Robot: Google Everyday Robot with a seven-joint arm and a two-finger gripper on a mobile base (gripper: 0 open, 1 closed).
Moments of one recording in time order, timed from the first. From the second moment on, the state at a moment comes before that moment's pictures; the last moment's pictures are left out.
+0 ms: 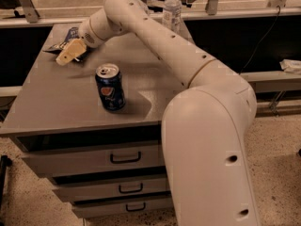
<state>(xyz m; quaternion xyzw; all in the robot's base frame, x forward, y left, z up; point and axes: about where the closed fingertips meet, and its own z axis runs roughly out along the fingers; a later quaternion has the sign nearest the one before) 0.776 0.251 0.880 -0.55 0.68 0.25 0.42</state>
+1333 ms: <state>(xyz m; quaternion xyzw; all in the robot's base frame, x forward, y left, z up) 0.790 0.229 0.873 -0.52 0.72 0.17 0.42</state>
